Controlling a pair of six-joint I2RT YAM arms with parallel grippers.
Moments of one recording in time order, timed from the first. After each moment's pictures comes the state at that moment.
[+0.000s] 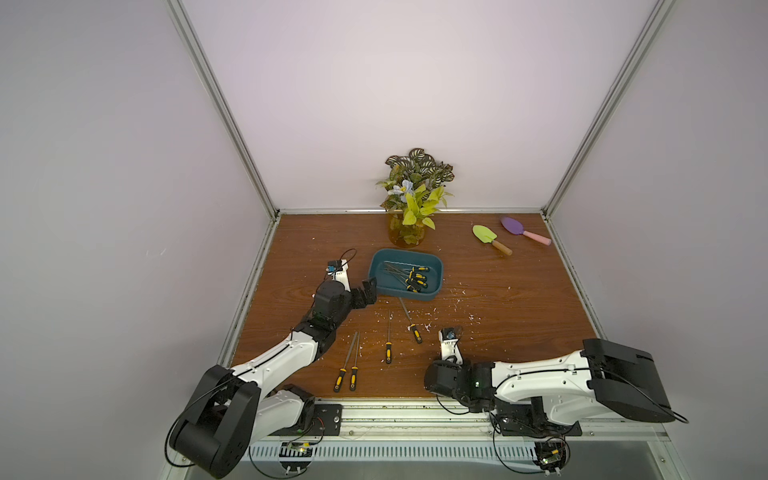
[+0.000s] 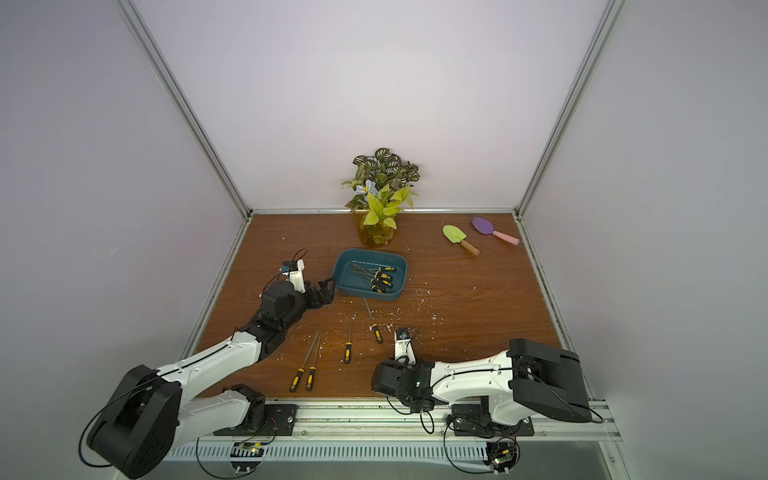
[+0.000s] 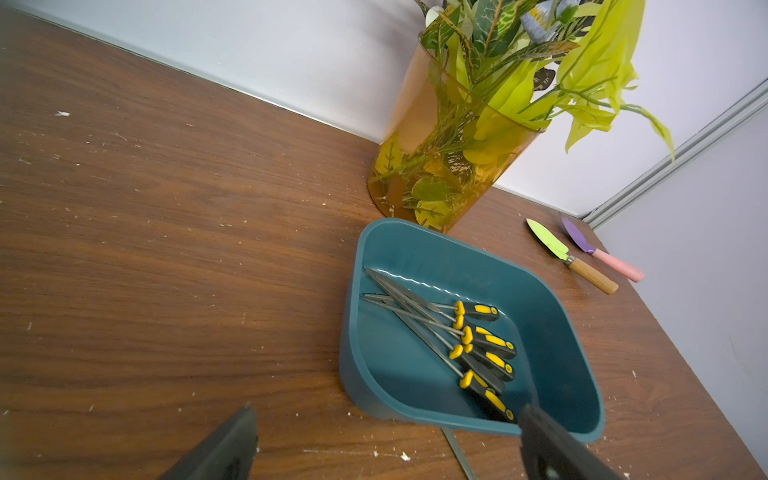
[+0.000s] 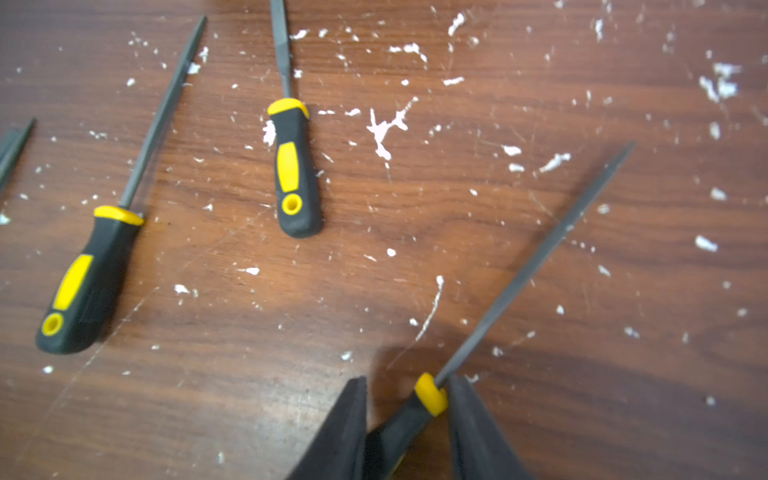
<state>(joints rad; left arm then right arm) -0.40 1.16 0.41 0.39 -0.03 -0.49 1.42 1.41 0.55 -0.30 0.63 1.16</state>
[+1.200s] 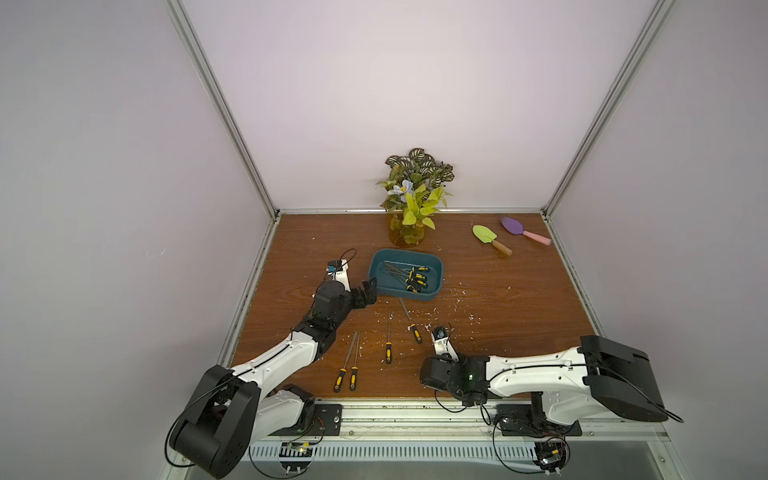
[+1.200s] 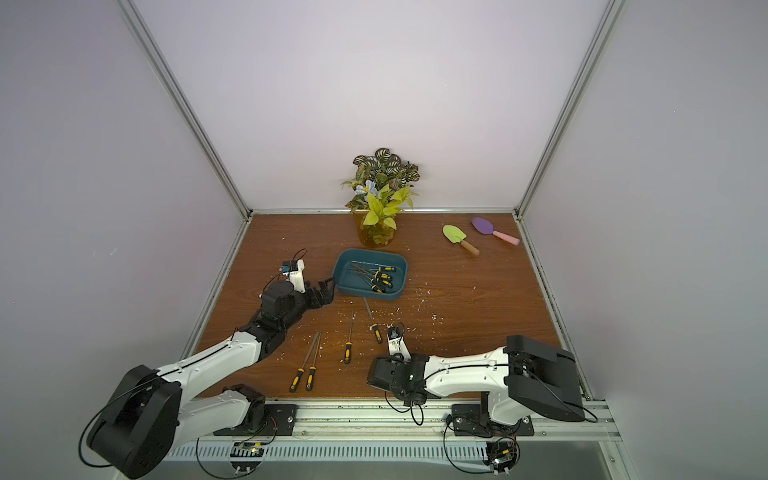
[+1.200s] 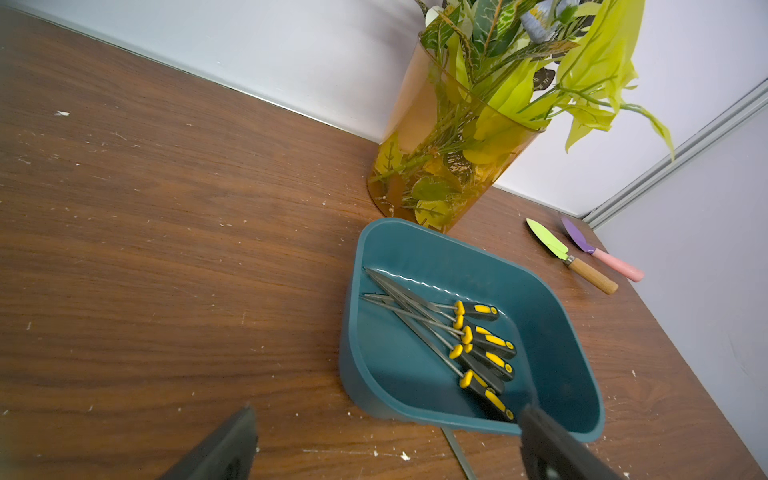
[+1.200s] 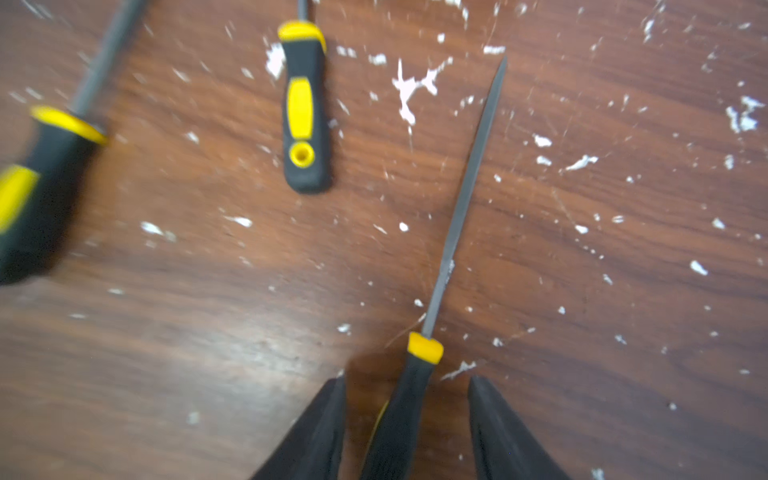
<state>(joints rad) -0.40 1.16 0.41 0.39 -0.03 -0.49 1.39 1.47 0.64 -0.44 0.55 1.02</state>
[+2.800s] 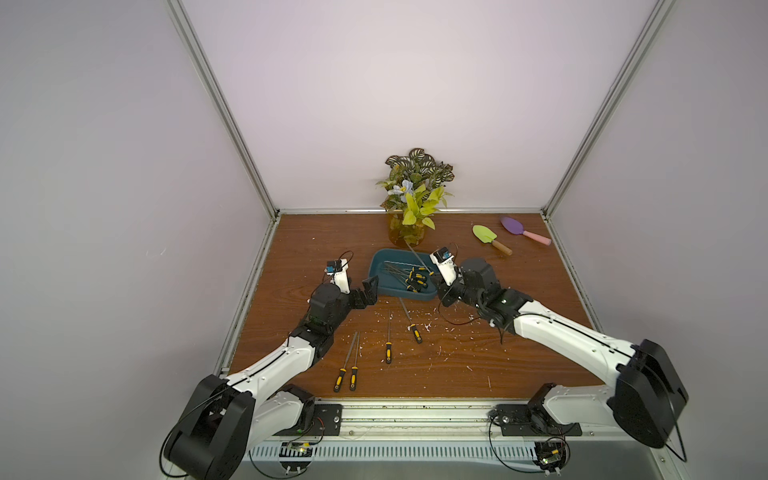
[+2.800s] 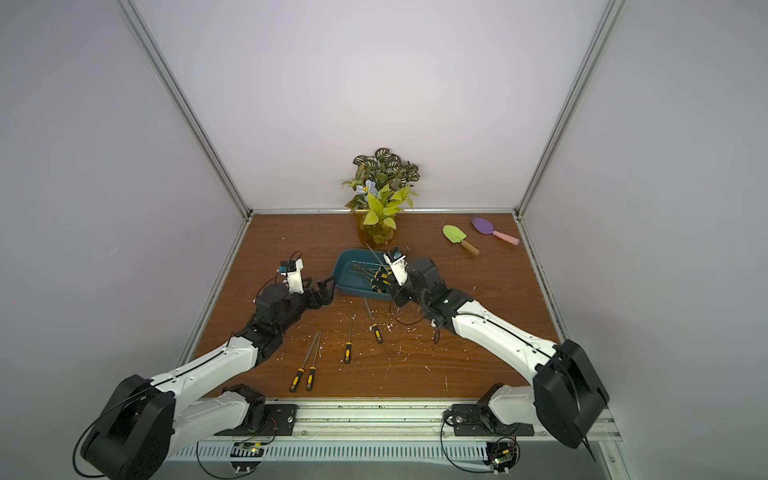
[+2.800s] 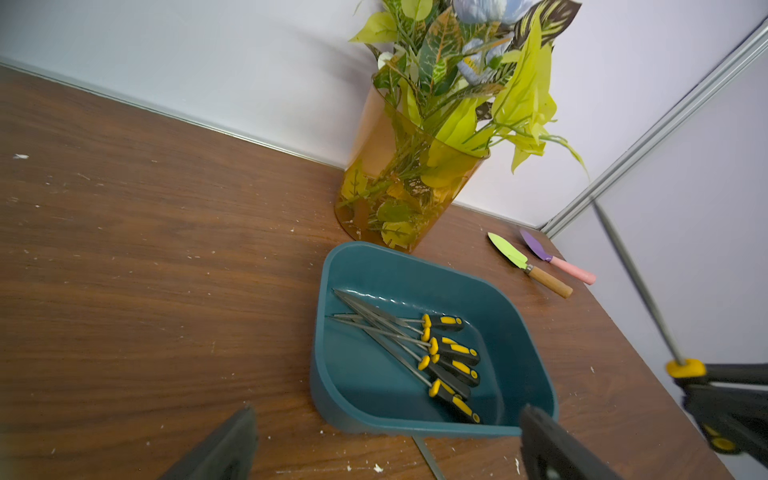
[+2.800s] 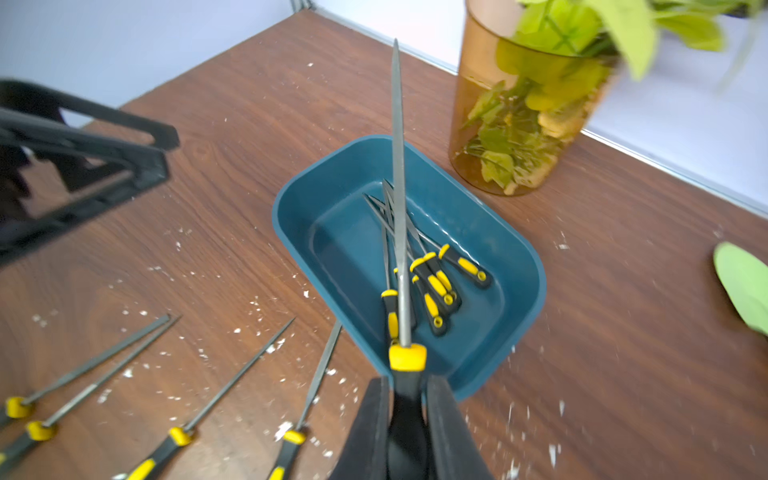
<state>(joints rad) -0.40 1.09 0.38 0.47 0.00 -0.47 0.68 1.39 0.91 -0.08 -0.02 -0.06</state>
